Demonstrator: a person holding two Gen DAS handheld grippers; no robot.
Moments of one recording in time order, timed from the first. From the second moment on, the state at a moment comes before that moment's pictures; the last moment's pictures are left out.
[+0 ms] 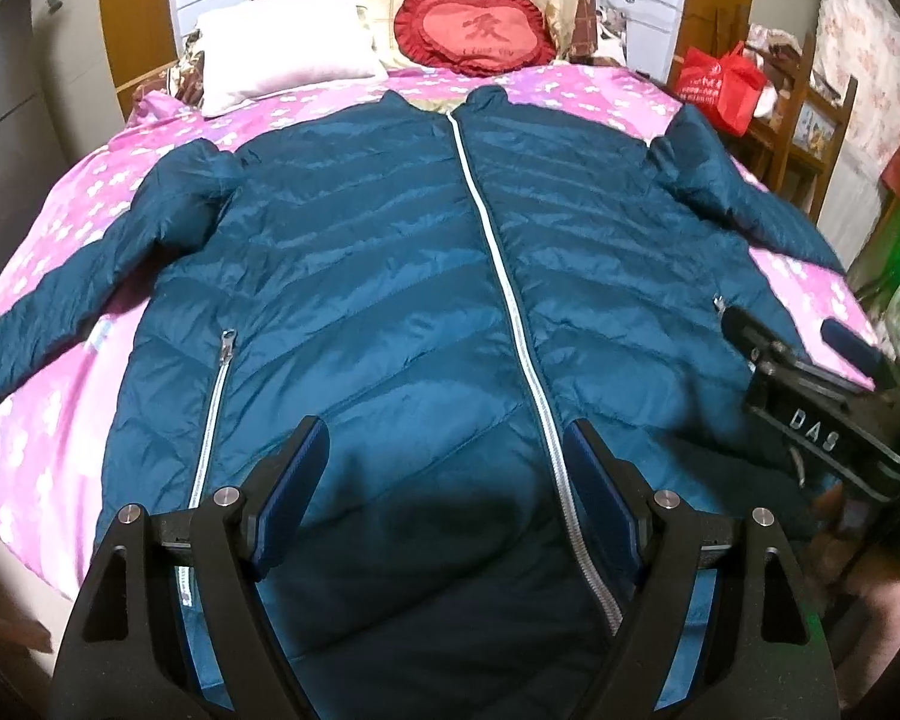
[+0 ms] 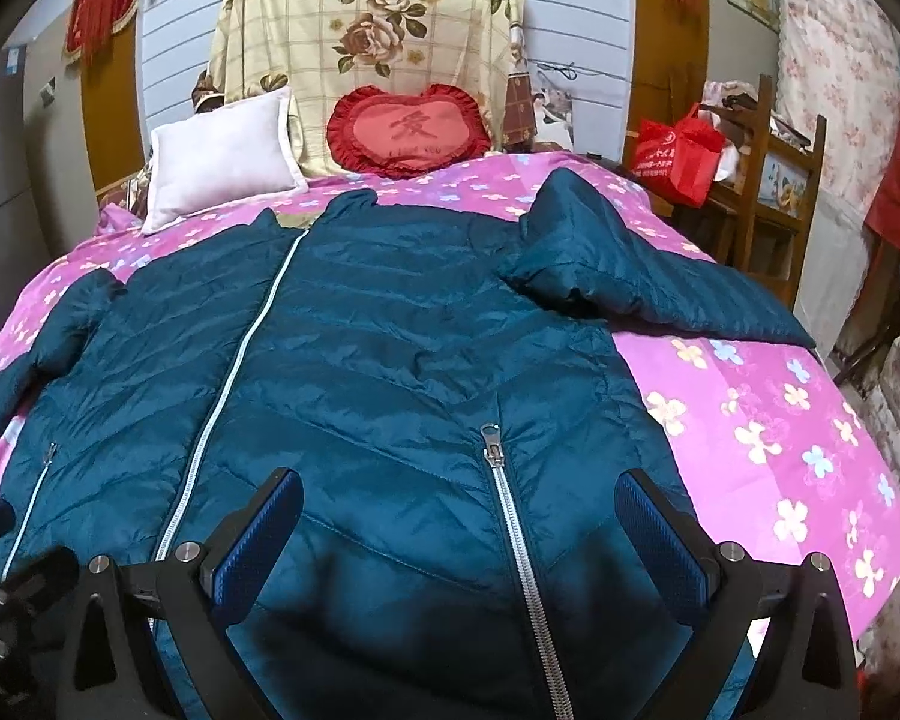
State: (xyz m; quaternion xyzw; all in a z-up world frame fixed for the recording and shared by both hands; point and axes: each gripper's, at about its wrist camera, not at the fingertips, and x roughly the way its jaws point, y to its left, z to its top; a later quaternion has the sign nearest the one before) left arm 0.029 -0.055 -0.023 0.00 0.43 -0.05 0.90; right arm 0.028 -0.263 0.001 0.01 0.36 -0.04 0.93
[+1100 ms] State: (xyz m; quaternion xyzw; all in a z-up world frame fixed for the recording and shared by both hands) left arm 0.088 0.106 0.003 -0.04 0.37 0.10 0.92; right arm 0.034 -0.267 0.001 0.02 0.37 -0.05 0.93
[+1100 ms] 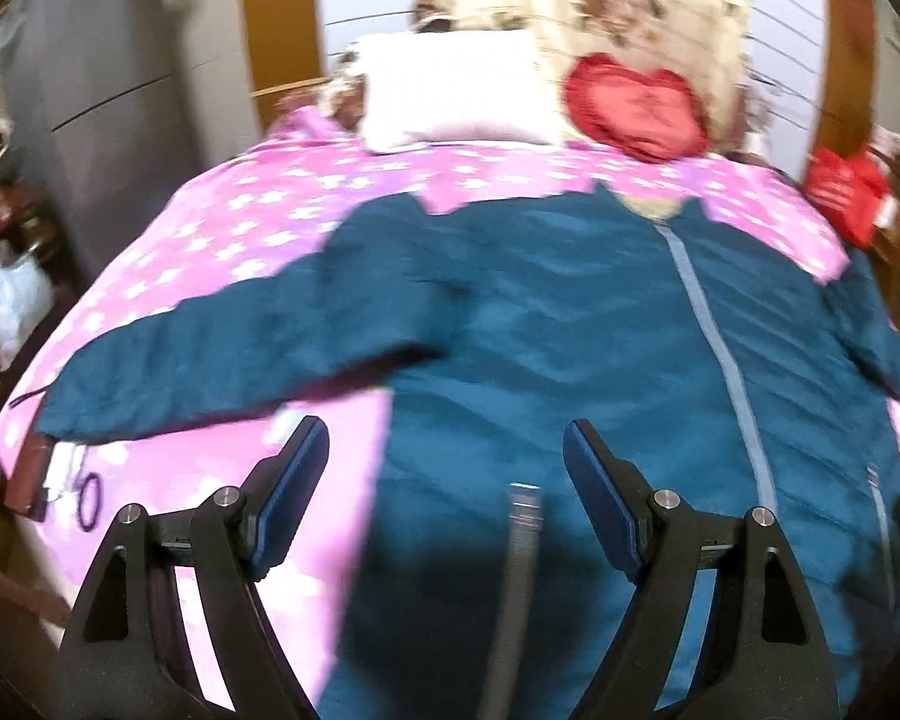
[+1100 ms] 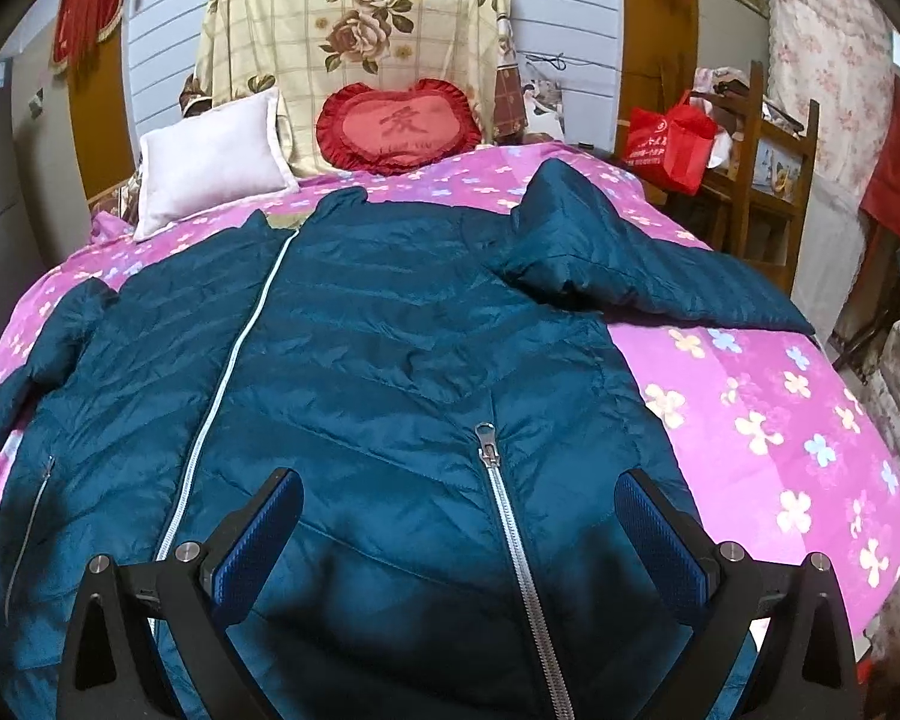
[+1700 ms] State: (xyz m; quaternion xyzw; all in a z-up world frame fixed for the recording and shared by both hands) left arm 0.065 0.253 -0.053 -0.07 0.42 0.17 0.89; right arm 0.038 -0.259 -0.002 0.02 0.37 -0.04 0.93
